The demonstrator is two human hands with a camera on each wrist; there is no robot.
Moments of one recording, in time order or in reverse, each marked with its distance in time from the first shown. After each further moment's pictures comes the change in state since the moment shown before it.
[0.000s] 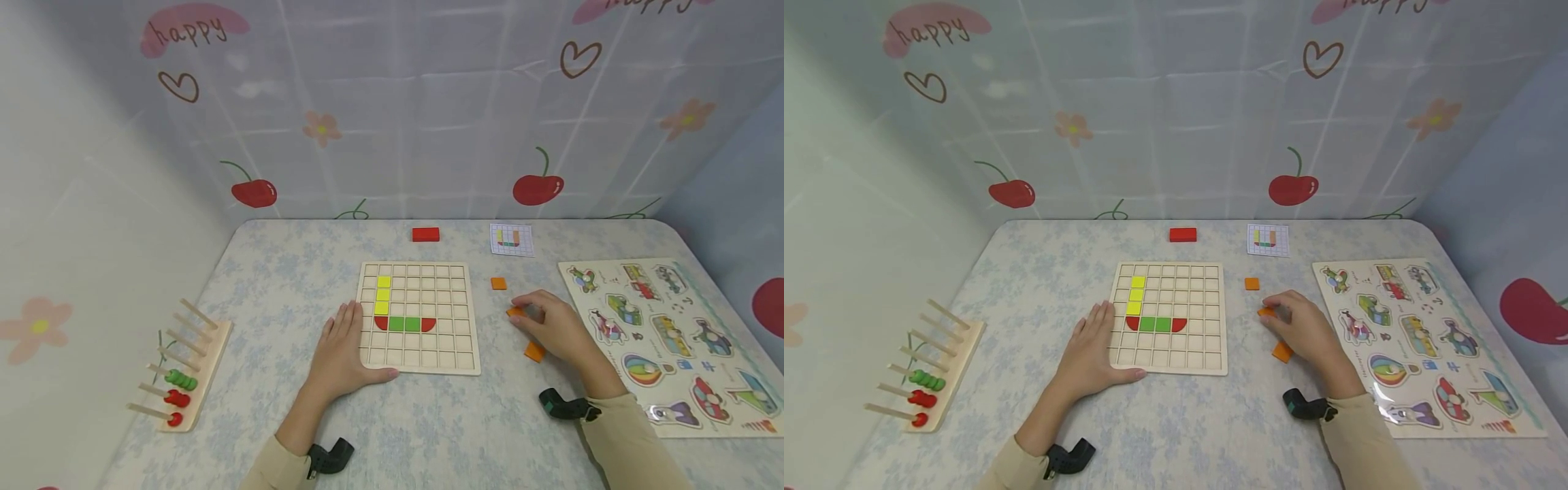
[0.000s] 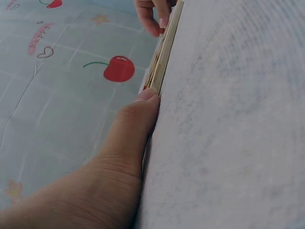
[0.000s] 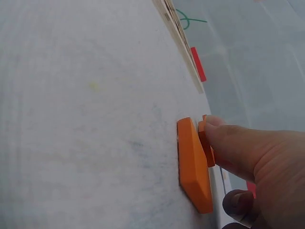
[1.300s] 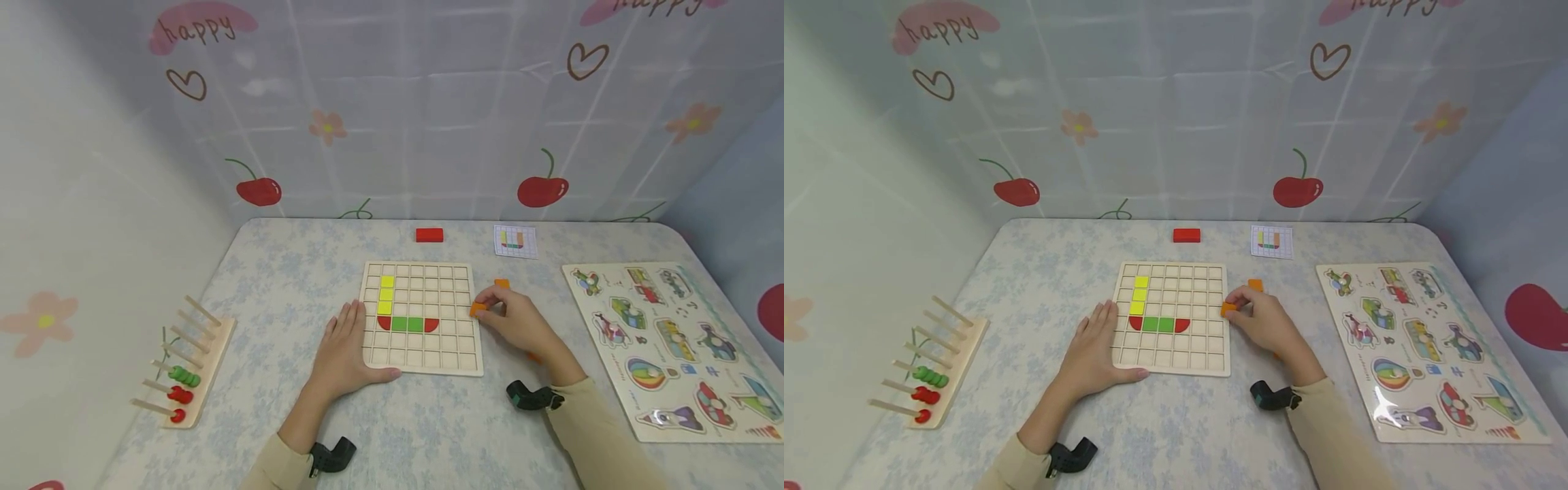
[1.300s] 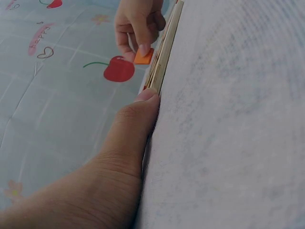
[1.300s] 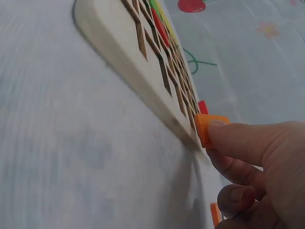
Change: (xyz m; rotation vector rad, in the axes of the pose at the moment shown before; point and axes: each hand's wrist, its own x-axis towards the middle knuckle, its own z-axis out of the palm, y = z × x) left_hand -0.001 0.000 0.000 -0.004 0.018 0.011; right_hand 0.028 -0.049 0.029 0.196 -0.134 0.031
